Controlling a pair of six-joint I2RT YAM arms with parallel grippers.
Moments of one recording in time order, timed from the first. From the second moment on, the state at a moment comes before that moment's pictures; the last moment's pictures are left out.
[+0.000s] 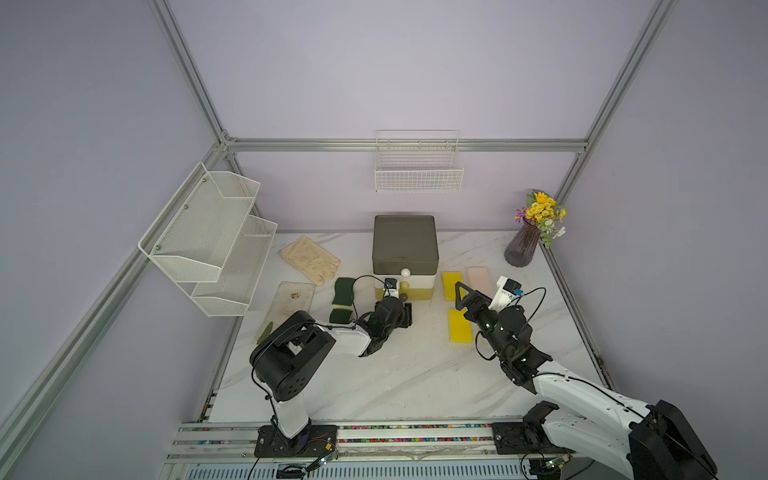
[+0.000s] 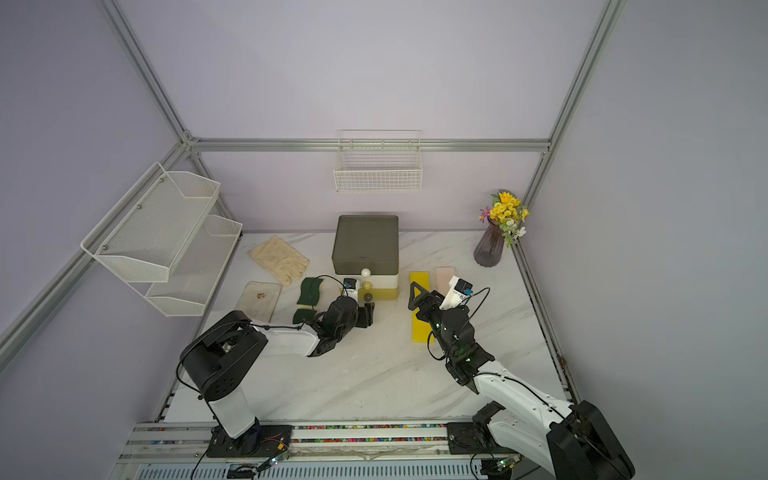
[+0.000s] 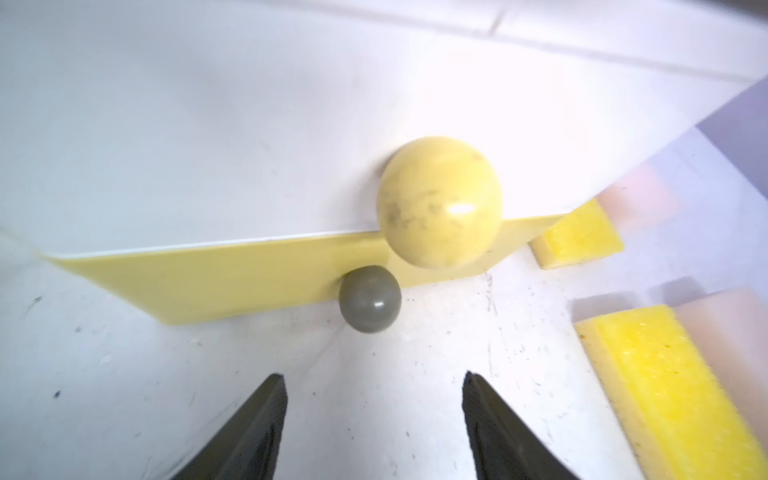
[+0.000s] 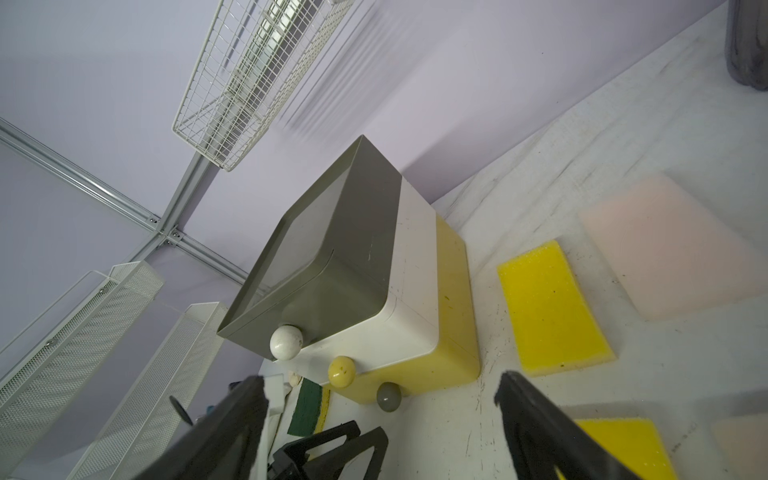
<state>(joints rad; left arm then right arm) -0.75 1.73 0.78 0.41 -0.32 -0.47 0.53 1.02 0.39 0.54 0.25 0.79</state>
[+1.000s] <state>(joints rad) -0.42 0.99 0.50 0.25 -0.69 -0.07 0.17 1.26 0.59 0.62 0.34 0.41</state>
